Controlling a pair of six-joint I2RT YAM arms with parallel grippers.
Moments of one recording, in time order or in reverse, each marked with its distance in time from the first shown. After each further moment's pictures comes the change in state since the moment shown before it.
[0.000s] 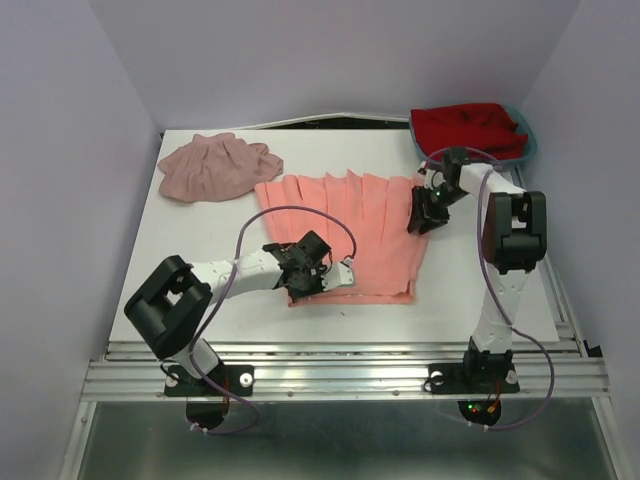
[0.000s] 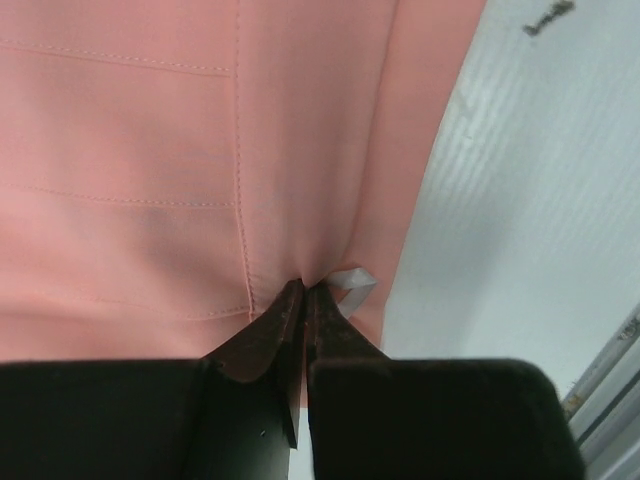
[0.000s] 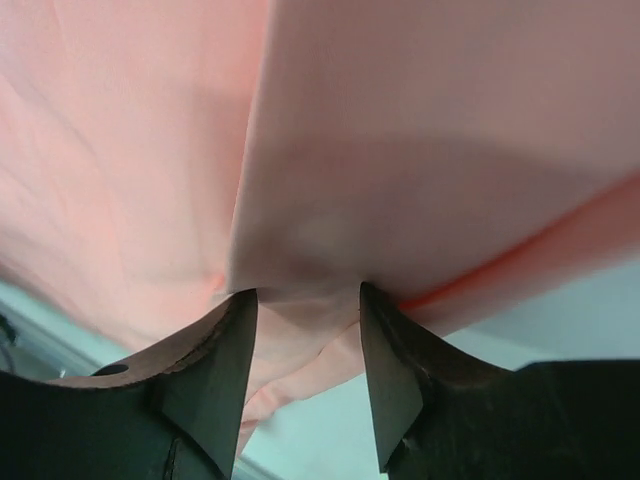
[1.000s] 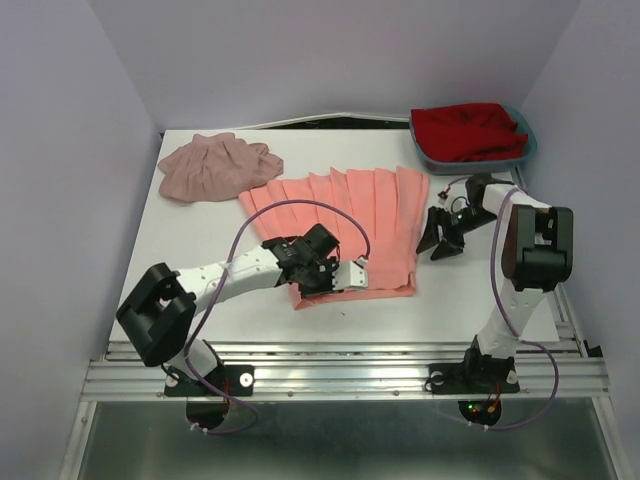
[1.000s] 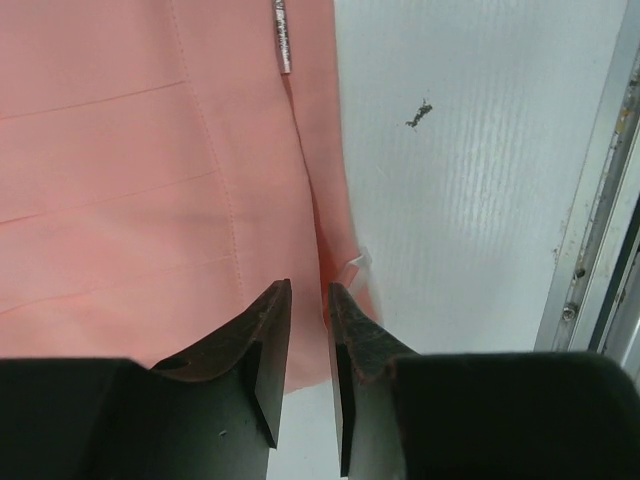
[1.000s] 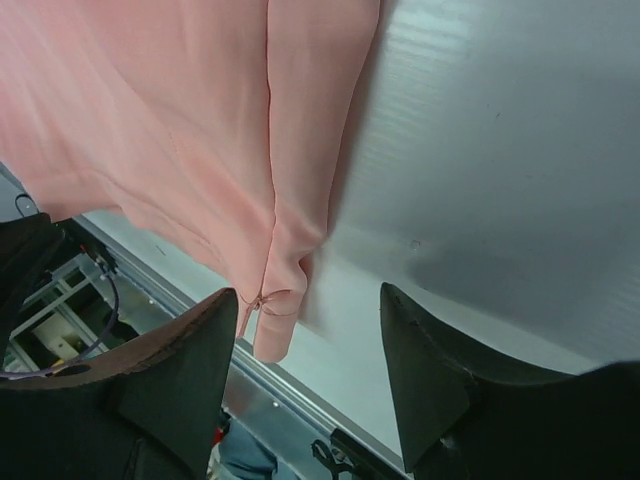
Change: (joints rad) left arm -0.047 -0.057 0.124 -0.087 0.121 0.095; right arm -0.121 -0.166 -0.254 -0.028 -0.207 0.011
